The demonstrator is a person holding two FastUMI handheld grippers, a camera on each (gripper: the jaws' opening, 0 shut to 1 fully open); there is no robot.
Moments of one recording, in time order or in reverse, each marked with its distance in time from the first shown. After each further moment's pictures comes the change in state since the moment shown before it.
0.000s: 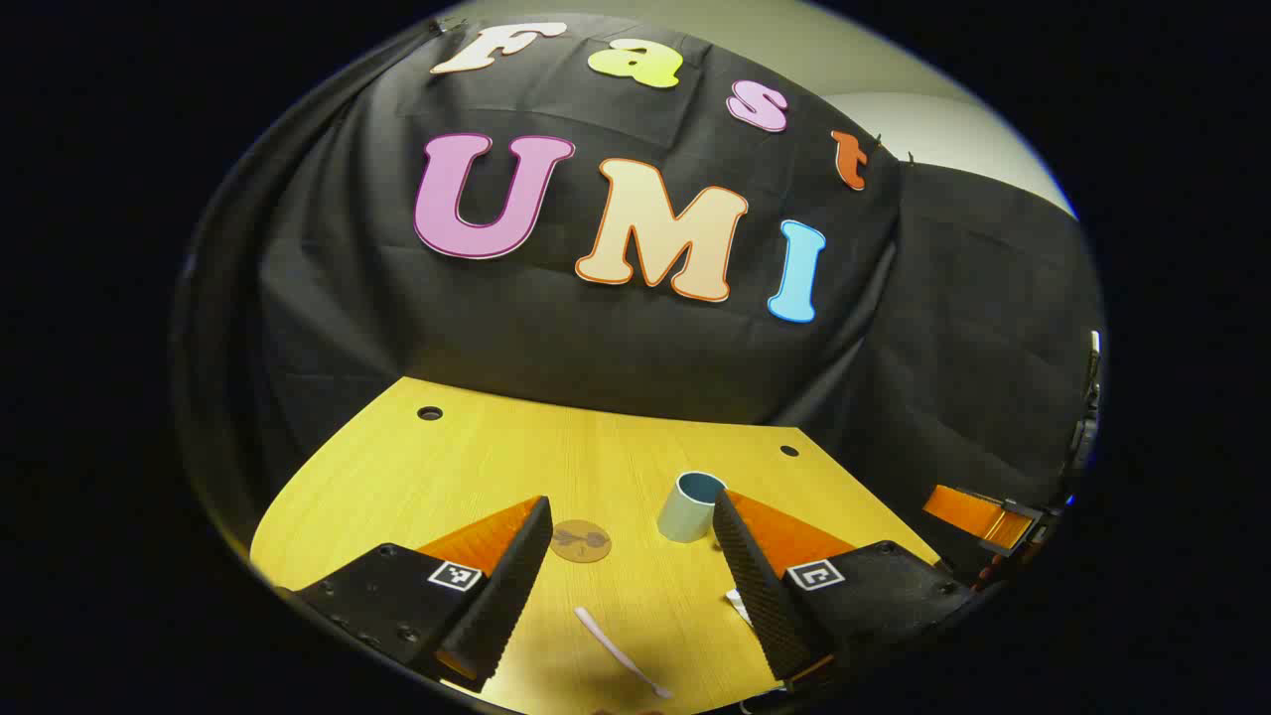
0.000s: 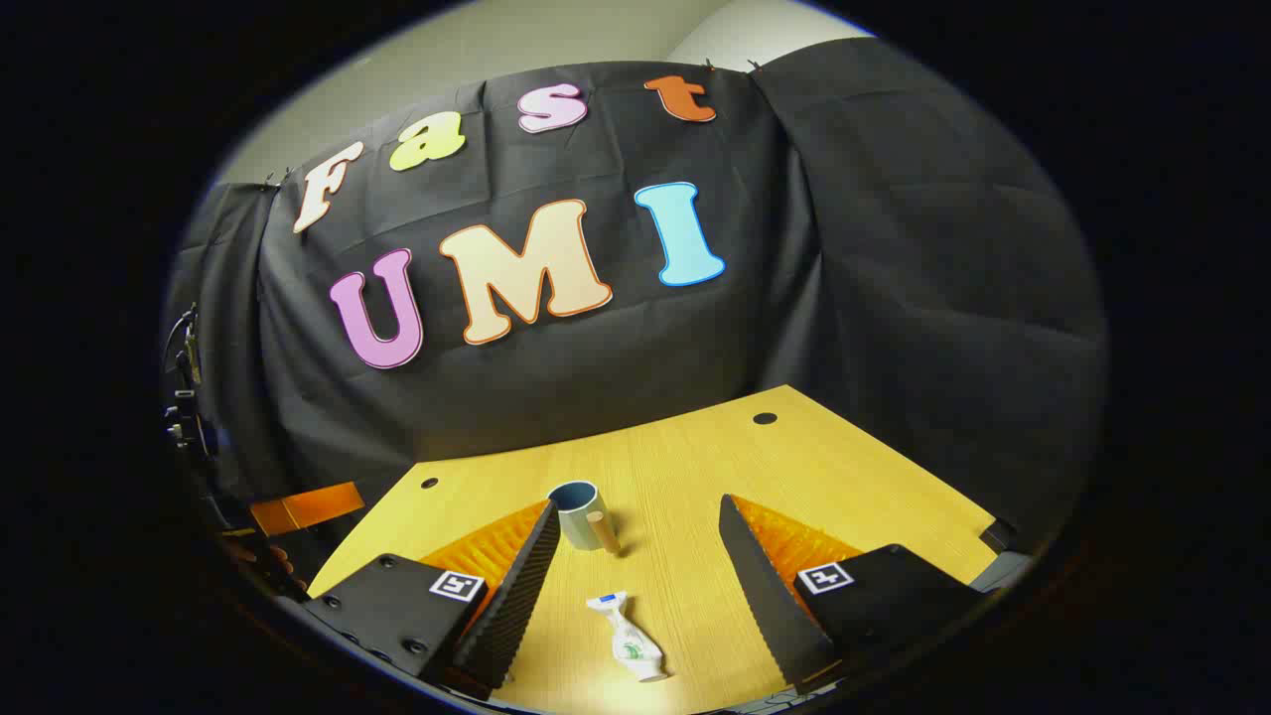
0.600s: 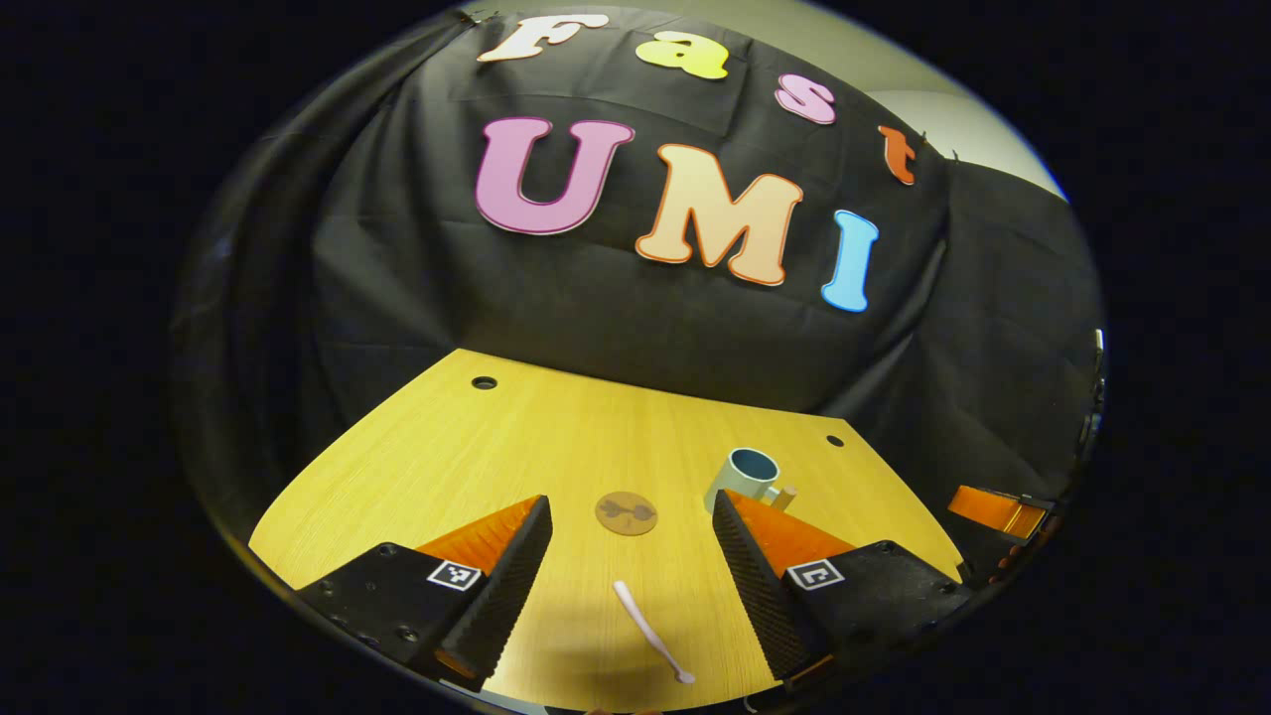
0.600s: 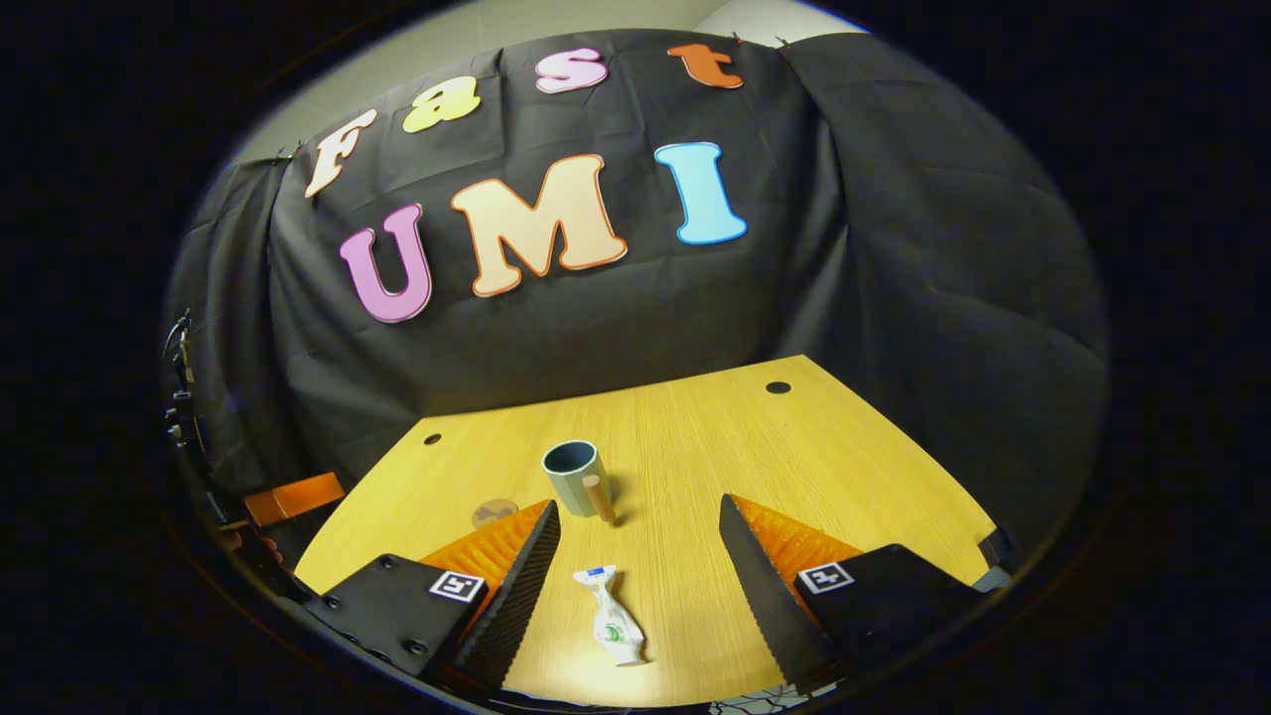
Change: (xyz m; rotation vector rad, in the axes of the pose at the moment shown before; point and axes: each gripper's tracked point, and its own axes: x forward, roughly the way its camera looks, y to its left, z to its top) left arm -0.026 0.050 -0.032 -0.054 0.041 0.181; right arm 0.013 -0.004 -0.036 -0.070 0.167 0.060
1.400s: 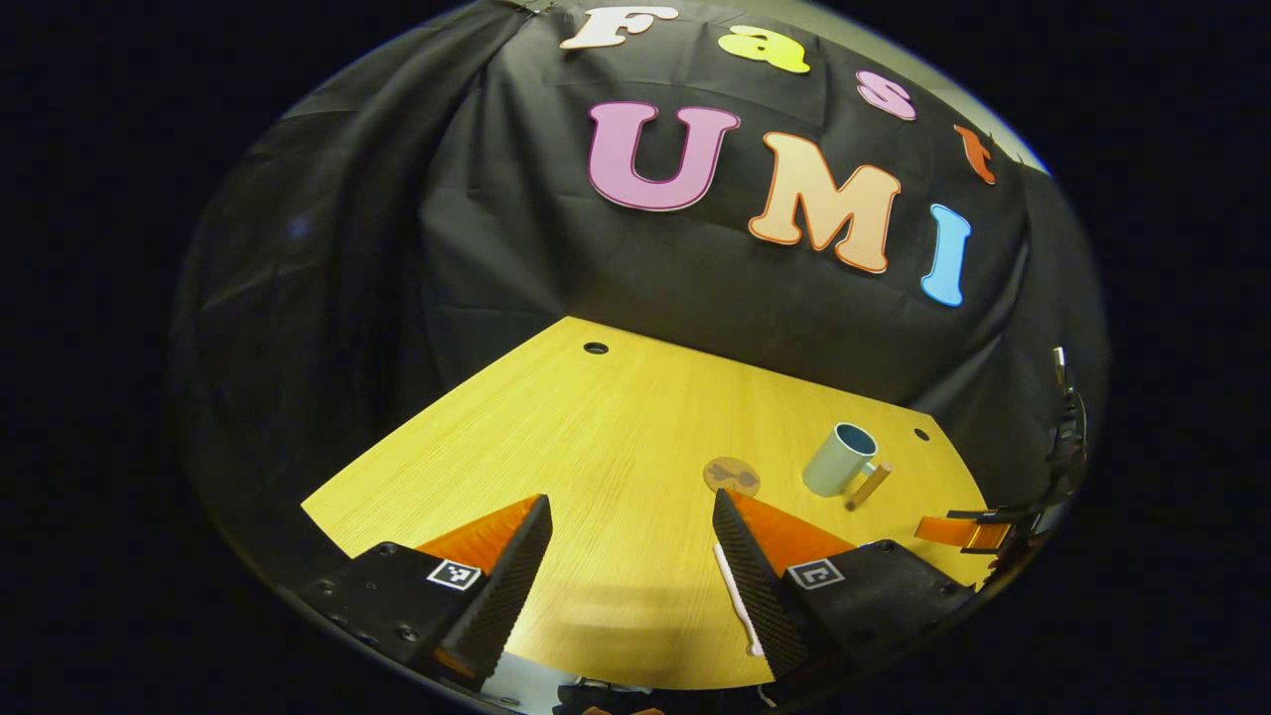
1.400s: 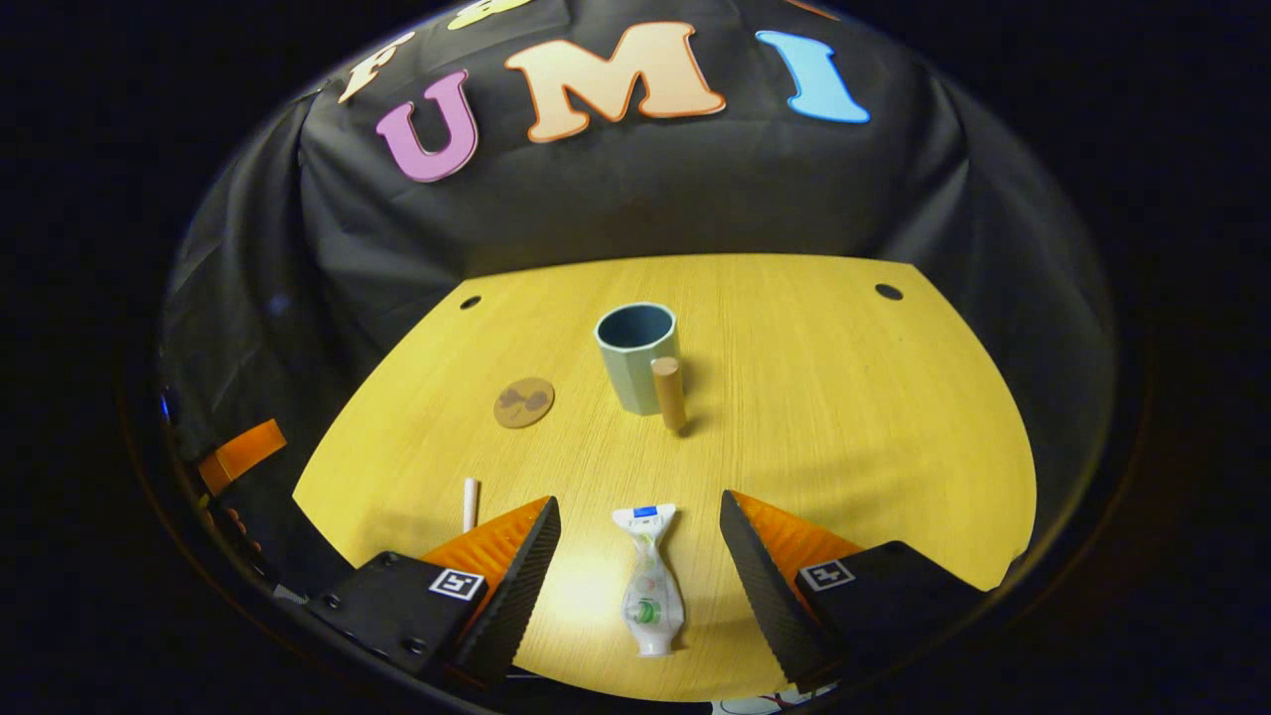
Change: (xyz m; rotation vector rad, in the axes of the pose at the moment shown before) left arm -0.035 0.077 -0.037 -0.063 0.067 0.259; right arm 0.076 0.052 -0.110 -0.160 0.455 0.154
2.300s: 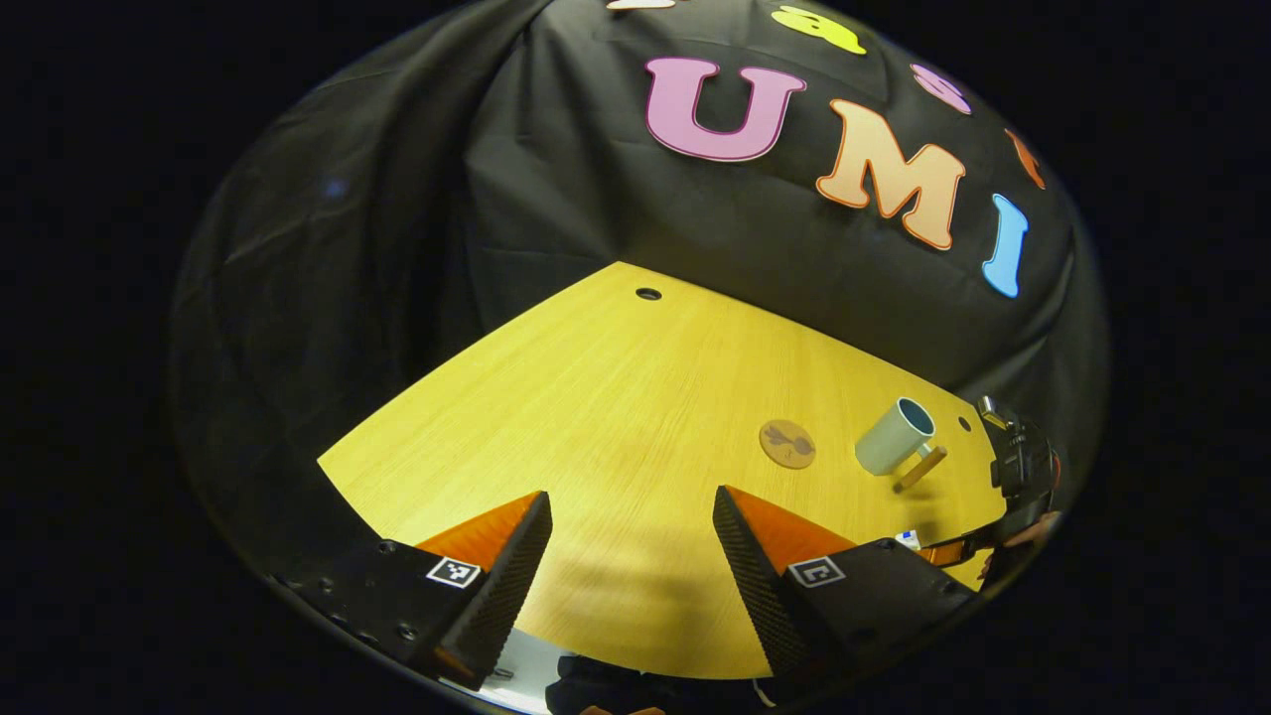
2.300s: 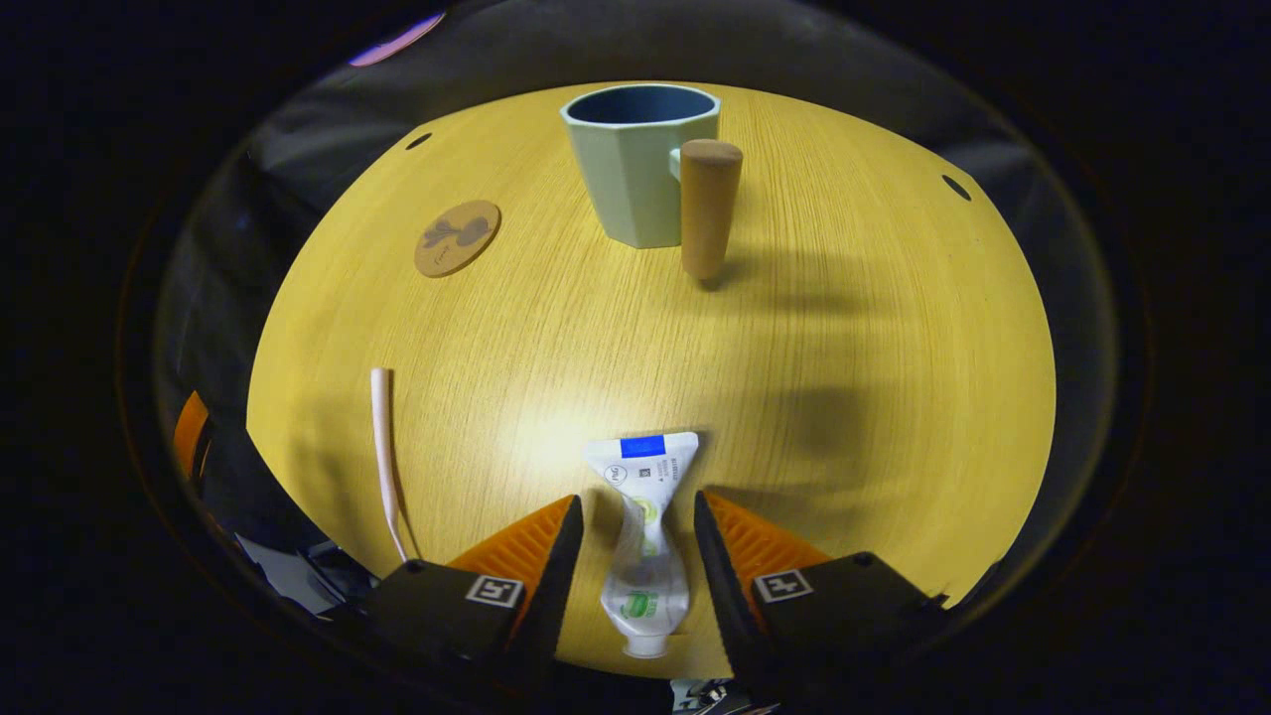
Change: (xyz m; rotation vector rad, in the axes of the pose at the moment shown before) left arm 0.016 0.028 -0.034 -0.066 0.158 0.102; right arm 0.065 -0.006 -0.078 -0.064 0.503 -0.080
